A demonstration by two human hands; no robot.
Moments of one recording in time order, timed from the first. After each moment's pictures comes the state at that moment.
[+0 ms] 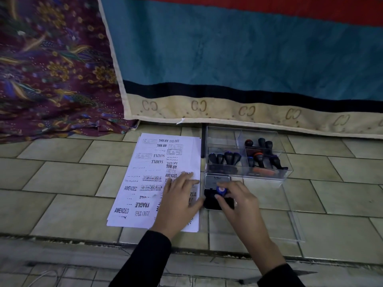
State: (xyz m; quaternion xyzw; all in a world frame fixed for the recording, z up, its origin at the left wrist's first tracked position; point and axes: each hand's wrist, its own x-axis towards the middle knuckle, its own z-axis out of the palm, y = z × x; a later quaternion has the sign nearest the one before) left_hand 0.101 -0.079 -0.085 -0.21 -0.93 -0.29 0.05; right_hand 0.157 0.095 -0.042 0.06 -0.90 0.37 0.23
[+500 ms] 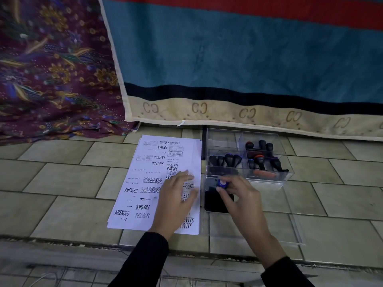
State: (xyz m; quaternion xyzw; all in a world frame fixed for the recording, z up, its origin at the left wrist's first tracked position) left_hand 0.098 -0.084 -0.077 -0.14 -0.88 -0.45 0.07; right_hand 0.145 0.095 -0.030 0.04 -0.87 0.43 0.23
